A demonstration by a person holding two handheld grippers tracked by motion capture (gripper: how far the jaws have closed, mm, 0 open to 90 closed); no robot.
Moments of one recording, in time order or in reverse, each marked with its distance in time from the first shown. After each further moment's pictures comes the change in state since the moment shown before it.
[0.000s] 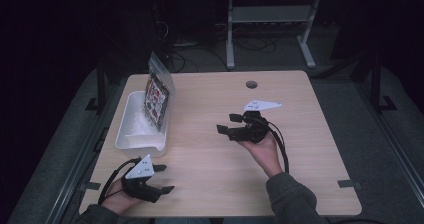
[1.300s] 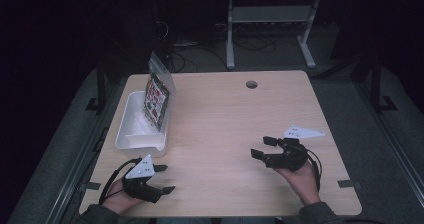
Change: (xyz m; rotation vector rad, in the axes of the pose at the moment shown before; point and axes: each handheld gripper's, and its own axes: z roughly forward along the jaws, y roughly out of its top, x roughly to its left) left arm -0.001 0.001 0.000 -0.015 -0.008 -0.005; right arm -0.013 -0.075 -0.088 -0.007 -0.041 0.058
